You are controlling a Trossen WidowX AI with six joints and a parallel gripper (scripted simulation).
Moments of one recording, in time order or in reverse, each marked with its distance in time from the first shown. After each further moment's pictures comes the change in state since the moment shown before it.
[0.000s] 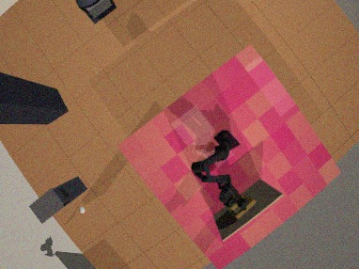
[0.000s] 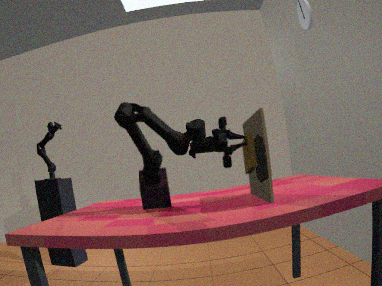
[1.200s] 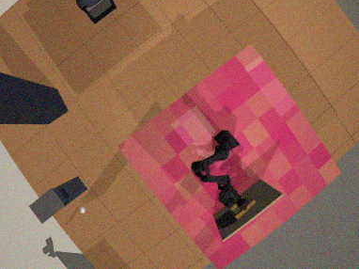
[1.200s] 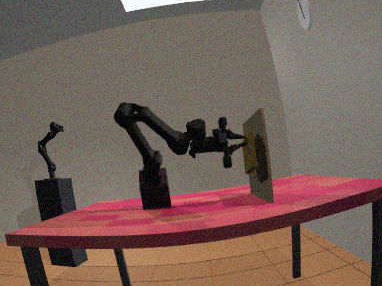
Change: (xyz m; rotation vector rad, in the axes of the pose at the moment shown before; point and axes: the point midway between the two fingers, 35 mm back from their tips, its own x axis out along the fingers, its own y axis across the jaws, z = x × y) arm 0.000 -0.001 0.002 0.002 0.014 0.000
